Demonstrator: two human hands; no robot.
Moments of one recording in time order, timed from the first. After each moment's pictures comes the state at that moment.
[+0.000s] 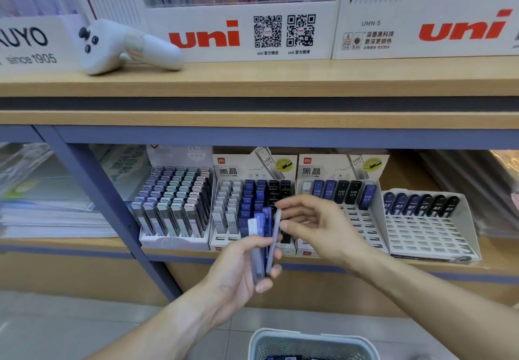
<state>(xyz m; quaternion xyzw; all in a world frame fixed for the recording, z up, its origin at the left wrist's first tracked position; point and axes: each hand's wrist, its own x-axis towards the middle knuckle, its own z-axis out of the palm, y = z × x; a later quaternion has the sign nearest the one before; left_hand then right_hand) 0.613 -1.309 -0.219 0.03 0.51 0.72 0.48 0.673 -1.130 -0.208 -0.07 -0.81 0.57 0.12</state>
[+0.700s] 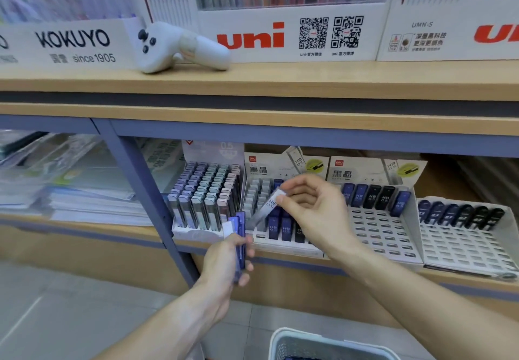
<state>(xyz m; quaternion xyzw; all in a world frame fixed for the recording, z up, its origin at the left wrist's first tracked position) 0.586 -1.355 -0.236 -0.11 0.64 0.72 0.26 0.622 -1.182 -0.198 -0.09 -0.75 0.60 0.26</state>
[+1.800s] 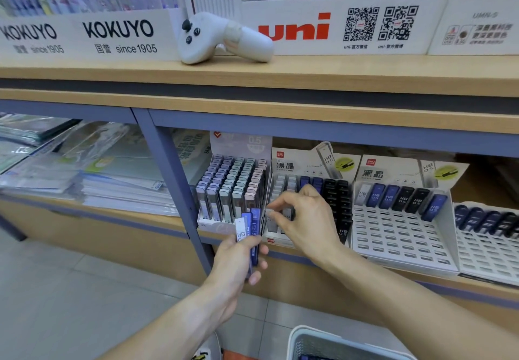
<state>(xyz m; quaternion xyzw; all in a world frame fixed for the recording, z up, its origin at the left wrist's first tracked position) 0.582 -1.385 -0.241 -0.09 0.64 0.73 0.23 0.590 -1.228 -0.230 -0.04 -0.92 0.30 0.25</state>
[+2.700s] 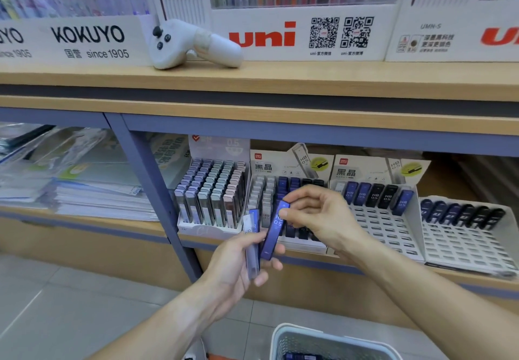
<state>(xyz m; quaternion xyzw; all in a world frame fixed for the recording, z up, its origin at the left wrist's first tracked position) 0.600 -1.364 -0.220 0.01 0.55 0.74 0.38 0.635 -1.181 -0.196 -0.12 -0.73 0.66 0.11</state>
